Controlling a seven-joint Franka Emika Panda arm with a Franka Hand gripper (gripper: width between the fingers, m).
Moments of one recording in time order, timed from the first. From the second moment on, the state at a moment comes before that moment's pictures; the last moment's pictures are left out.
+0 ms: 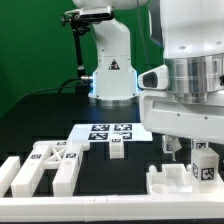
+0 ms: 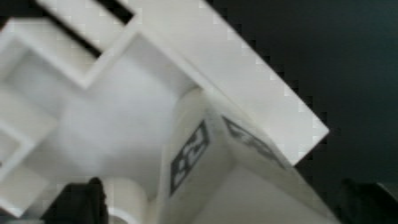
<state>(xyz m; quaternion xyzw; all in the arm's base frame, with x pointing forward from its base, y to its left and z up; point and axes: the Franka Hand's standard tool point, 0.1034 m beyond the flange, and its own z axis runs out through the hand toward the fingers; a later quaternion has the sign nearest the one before) 0.649 0.115 0.068 -0.94 0.35 -0.03 0.05</state>
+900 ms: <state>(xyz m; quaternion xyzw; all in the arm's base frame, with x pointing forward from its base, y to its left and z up) 0.649 0.120 0.070 -0.99 0.15 -0.04 0.03</state>
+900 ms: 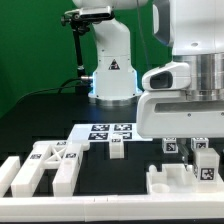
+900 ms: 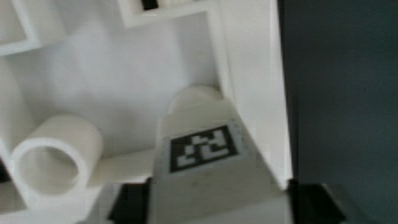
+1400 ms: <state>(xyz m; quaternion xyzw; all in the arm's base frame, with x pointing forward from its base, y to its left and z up) 0.648 0.122 0.070 -0.89 0.44 -0.04 0.03</state>
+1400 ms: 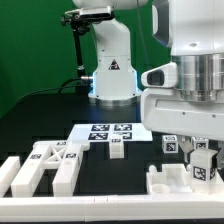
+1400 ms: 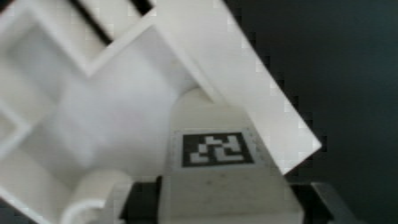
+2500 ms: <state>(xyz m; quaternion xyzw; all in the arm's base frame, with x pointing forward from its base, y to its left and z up) 0.650 0.122 0.070 -0.61 0.79 0.02 0.07</state>
